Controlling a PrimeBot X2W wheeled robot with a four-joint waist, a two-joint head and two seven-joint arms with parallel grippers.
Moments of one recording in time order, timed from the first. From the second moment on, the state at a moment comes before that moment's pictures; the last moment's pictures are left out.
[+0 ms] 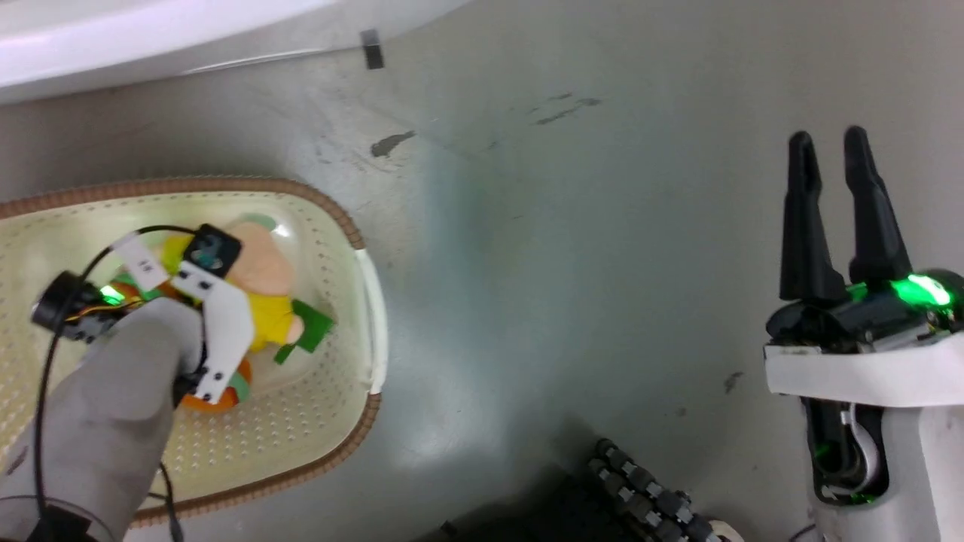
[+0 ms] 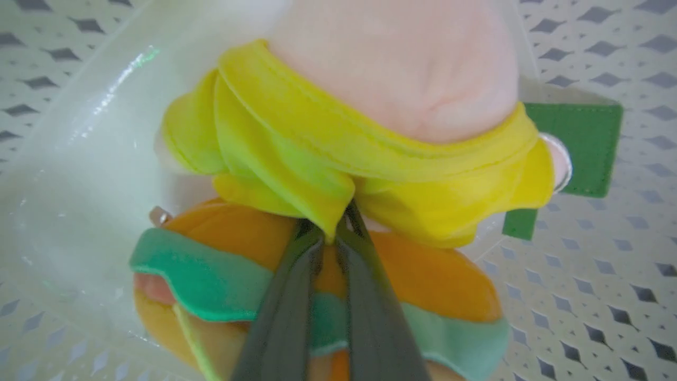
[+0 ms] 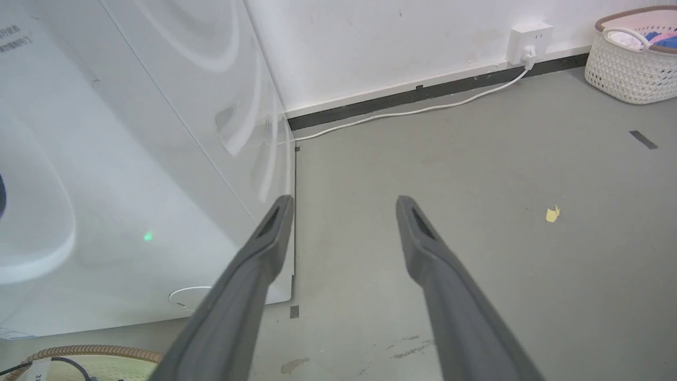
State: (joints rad) left arm -0.91 0.42 -0.77 1.14 -0.32 -0.08 0.23; right arm -0.31 -0.05 0.07 -0.14 0.50 0.13 -0.25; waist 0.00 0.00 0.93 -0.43
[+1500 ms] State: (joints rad) left arm -0.28 0.15 -0.20 0.16 -0.40 0.03 -0.26; right arm -0.09 -0.05 0.01 -0.10 0.28 0.13 -0.26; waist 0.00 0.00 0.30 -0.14
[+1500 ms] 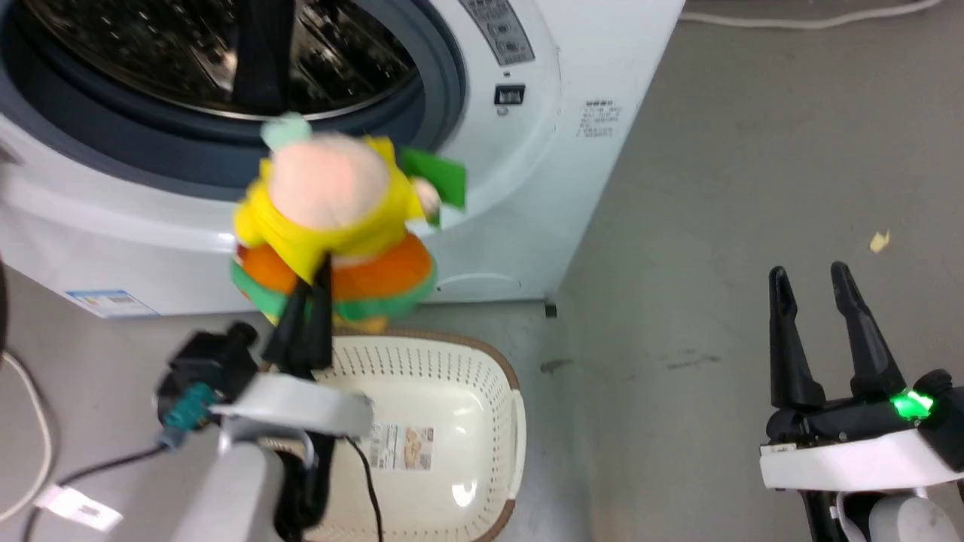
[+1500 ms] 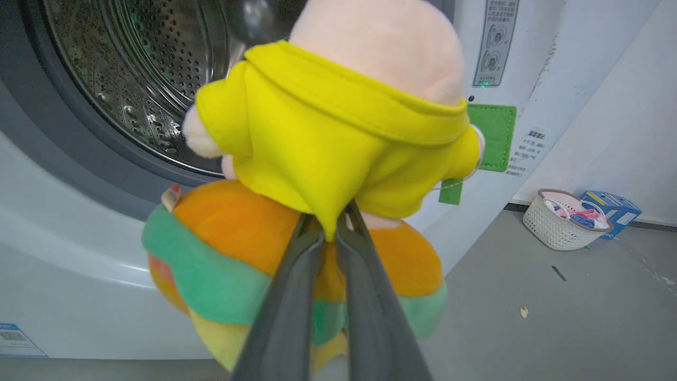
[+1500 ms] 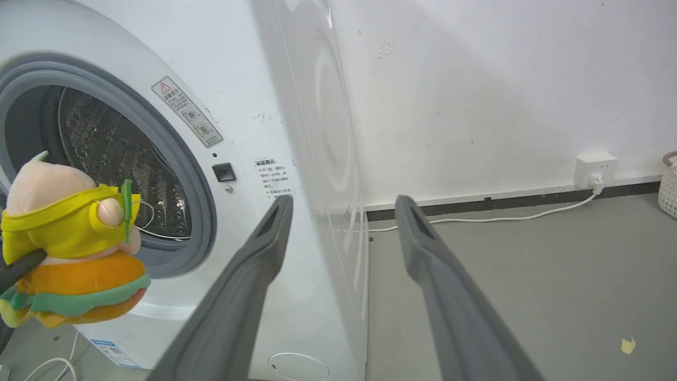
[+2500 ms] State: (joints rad) left arm -1.27 0.54 -0.14 0.48 -0.35 0.02 0.40; right arm -0.26 -0.05 0.12 -0.11 0.46 0.13 -0.26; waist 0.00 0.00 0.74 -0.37
